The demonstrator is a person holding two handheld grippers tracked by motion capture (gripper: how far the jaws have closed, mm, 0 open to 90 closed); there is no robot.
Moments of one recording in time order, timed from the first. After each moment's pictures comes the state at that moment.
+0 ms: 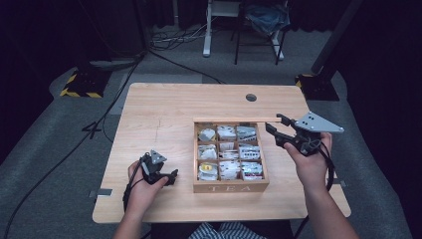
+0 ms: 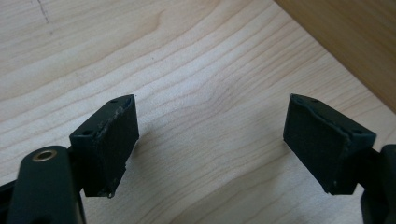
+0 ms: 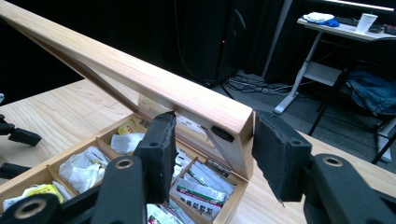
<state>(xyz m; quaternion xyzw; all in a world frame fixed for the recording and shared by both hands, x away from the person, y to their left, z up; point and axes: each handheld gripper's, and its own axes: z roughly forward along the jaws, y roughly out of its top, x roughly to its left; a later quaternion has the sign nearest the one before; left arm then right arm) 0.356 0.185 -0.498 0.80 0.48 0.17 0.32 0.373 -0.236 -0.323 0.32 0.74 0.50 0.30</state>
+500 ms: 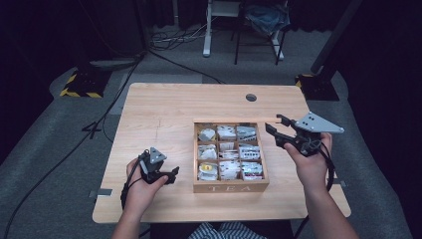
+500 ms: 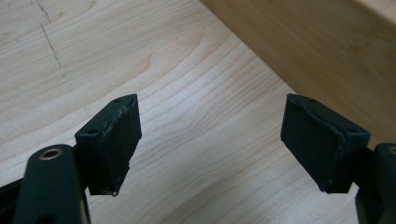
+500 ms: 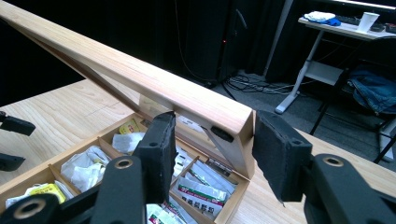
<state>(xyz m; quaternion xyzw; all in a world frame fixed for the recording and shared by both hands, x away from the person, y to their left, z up) 0.346 0.181 -0.468 0.80 0.45 0.18 0.34 0.373 -0.237 -0.324 0.32 0.74 0.50 0.30</state>
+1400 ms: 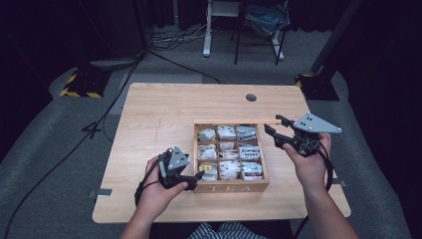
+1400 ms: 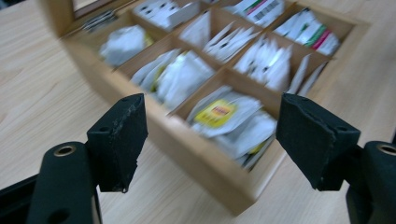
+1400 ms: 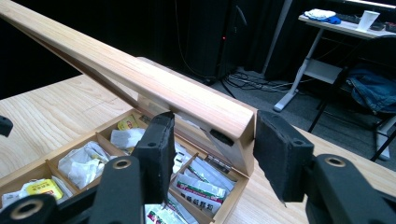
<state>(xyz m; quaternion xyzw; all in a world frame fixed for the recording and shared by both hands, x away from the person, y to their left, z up) 0.319 0.117 -0.408 0.84 0.33 0.16 0.41 0.373 -0.235 -0.326 0.32 0.75 0.49 0.30</state>
